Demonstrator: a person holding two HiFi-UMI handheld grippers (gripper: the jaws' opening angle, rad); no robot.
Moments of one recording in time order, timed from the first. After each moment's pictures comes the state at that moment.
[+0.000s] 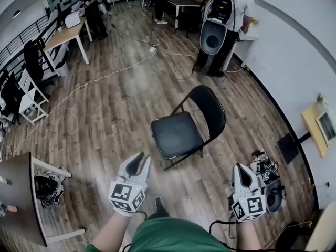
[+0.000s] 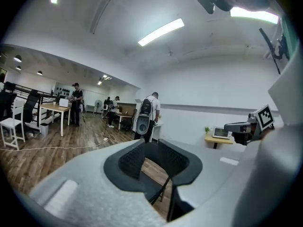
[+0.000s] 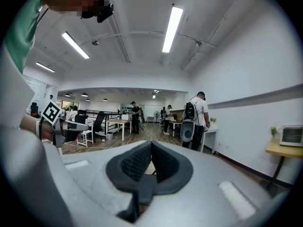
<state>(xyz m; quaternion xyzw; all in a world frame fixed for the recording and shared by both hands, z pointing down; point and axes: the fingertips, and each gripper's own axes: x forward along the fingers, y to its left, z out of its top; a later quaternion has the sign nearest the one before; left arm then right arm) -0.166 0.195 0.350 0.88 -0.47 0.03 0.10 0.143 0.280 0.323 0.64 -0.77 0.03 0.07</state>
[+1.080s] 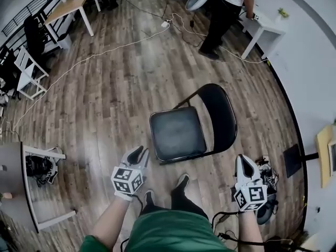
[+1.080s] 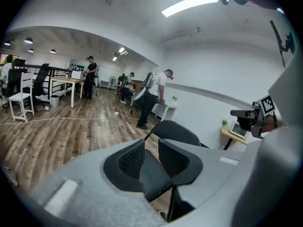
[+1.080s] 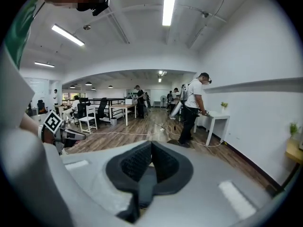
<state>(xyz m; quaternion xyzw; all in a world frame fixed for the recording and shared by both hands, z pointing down) -0.114 -0.004 0.536 0.82 -0.51 0.10 0.23 0.237 0.032 0.428 0.59 -0.79 0.10 0.15</state>
